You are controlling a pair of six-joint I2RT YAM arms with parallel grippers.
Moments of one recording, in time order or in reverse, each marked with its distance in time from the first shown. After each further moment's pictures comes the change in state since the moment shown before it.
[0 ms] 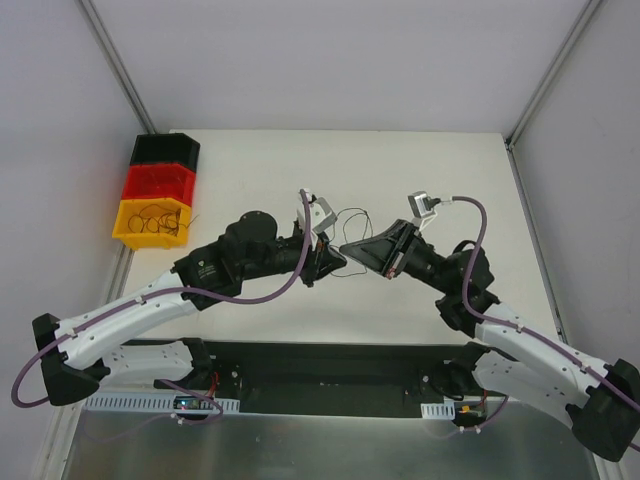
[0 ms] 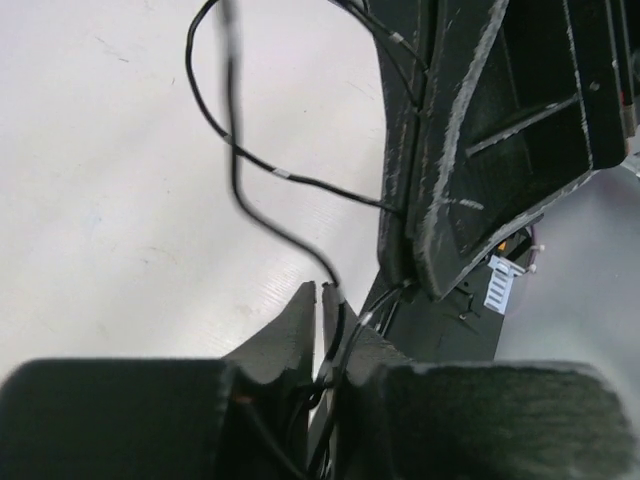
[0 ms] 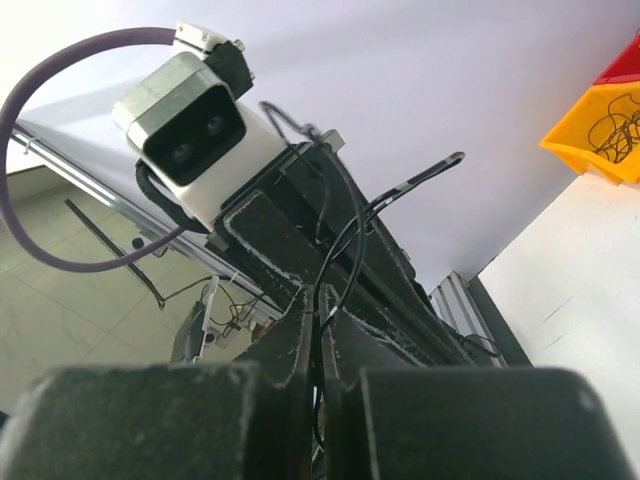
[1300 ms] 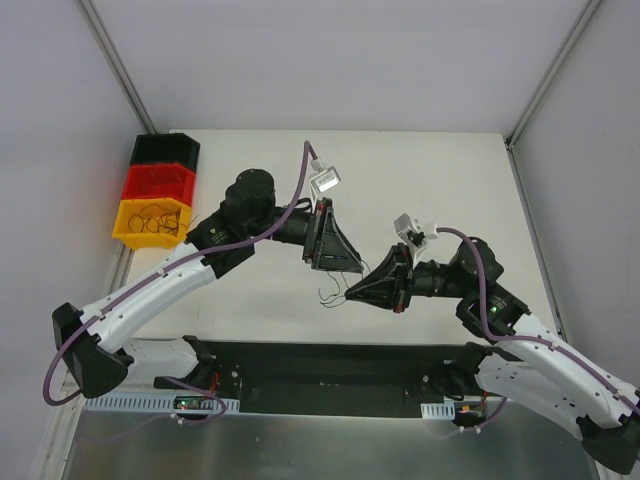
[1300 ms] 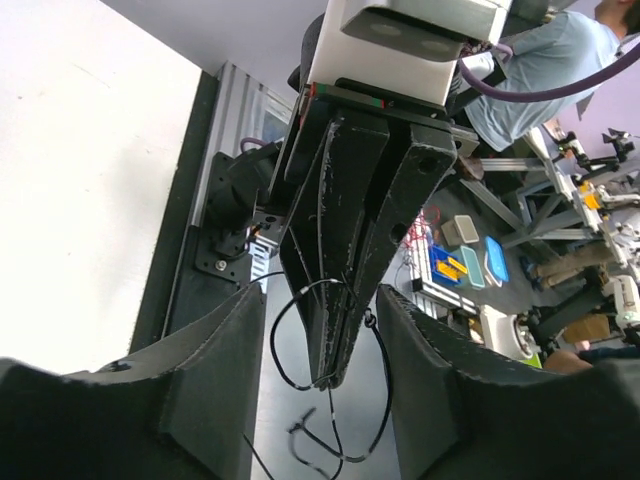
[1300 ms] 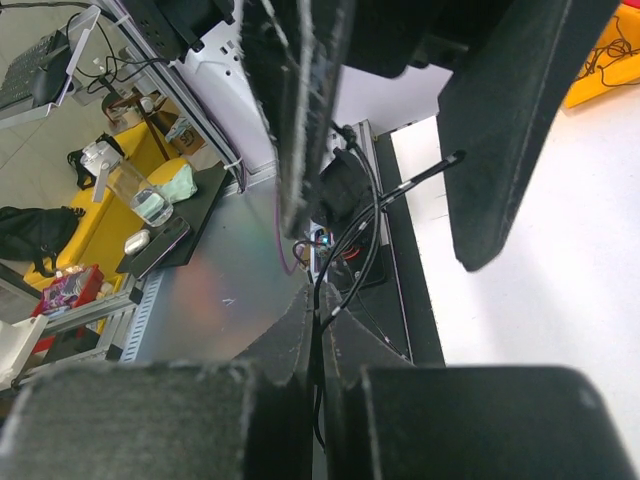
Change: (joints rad) left arm 0.212 0.153 0.134 0.155 0.706 -0.474; right arm 0.042 -0.172 0.148 -0.645 -0.320 -0.711
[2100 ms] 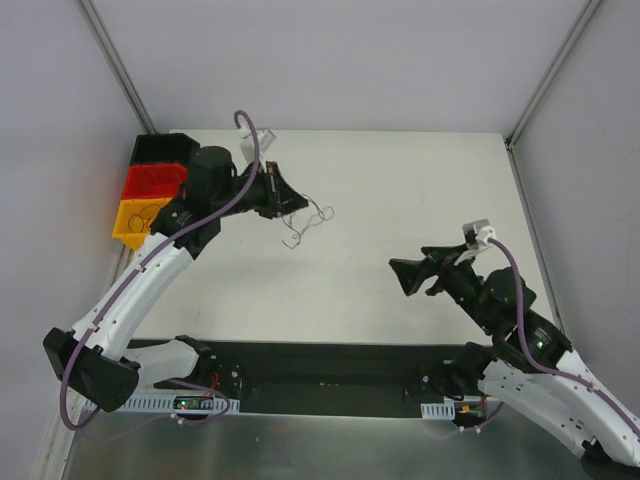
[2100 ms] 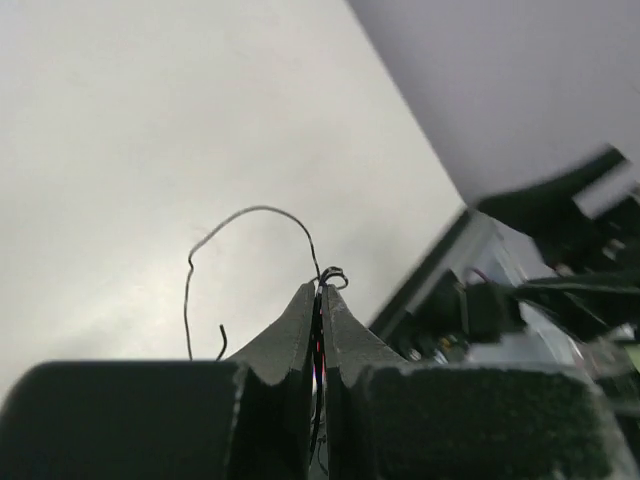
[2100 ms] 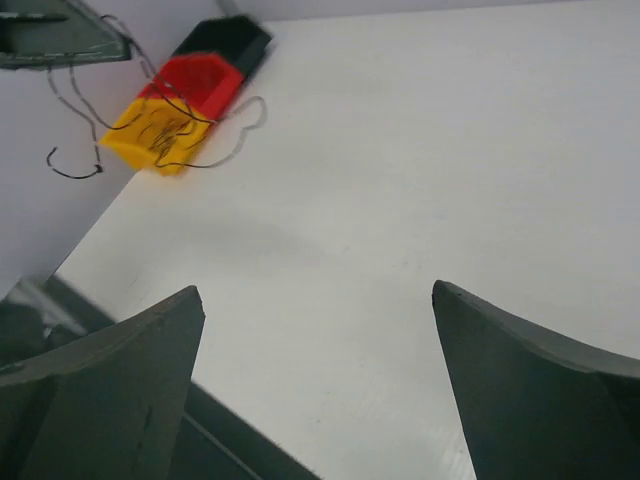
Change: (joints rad) left arm 0.274 -0.028 0.031 -0.226 -0.323 0.145; right arm 0.011 -0.262 0.005 -0.459 0.872 -0.103
